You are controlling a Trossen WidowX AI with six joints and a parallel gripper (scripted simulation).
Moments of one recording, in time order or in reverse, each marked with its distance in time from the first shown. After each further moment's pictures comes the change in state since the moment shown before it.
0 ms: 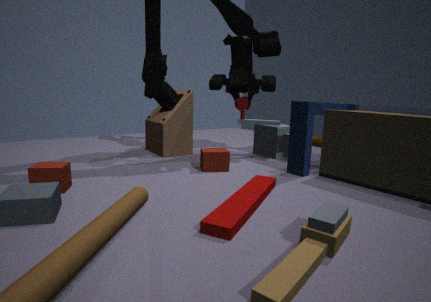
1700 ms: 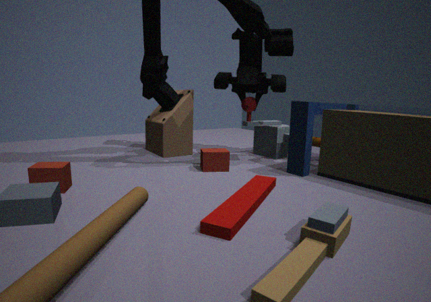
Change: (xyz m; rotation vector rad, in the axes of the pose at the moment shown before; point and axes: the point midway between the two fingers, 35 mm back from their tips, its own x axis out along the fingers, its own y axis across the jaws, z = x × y) arm -0.024 0.028 0.049 -0.018 -0.005 -0.029
